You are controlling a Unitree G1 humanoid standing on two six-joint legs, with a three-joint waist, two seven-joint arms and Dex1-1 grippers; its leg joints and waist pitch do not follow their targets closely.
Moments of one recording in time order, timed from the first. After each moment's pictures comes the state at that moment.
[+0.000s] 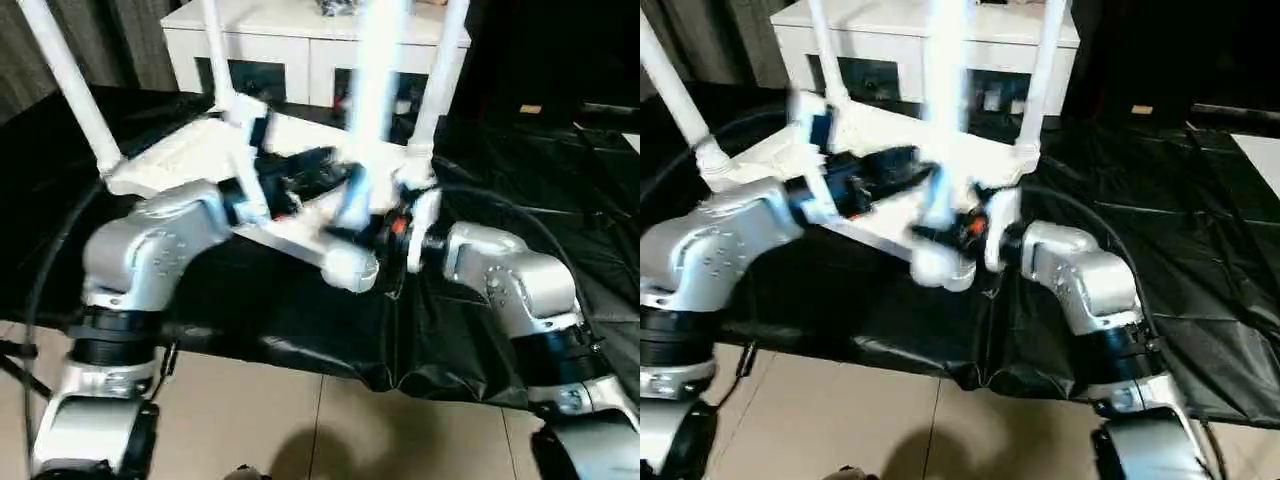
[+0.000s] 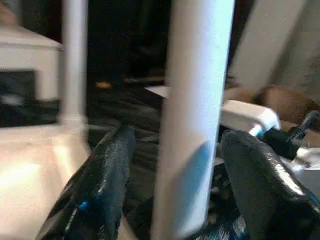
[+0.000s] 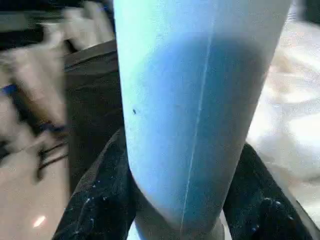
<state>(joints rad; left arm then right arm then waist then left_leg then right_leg) -0.70 0.35 0.03 0.07 -0.57 0.65 -0.70 -0.63 -0.26 0.07 0.22 0.38 0.62 0.71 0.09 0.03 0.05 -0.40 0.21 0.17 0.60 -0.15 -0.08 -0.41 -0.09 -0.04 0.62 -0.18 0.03</state>
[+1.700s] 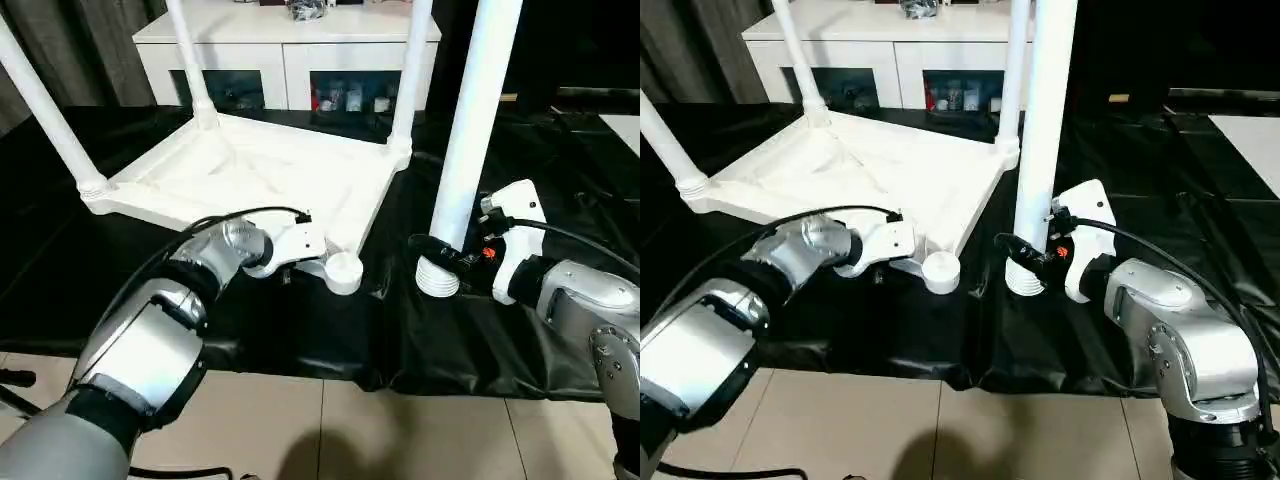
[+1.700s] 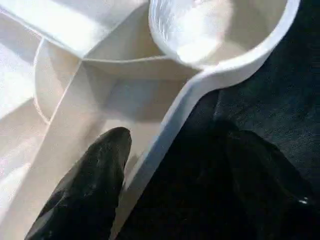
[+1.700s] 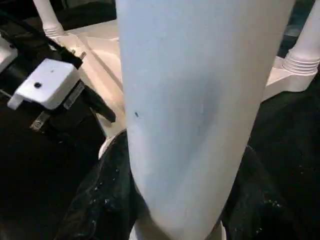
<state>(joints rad) -1.08 0.24 -0.50 1.32 0.30 -0.12 -0.94 -0.31 -0.47 -0.08 -0.34 0.40 0.89 0.53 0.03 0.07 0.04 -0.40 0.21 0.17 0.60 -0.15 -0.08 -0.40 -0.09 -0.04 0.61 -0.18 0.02</state>
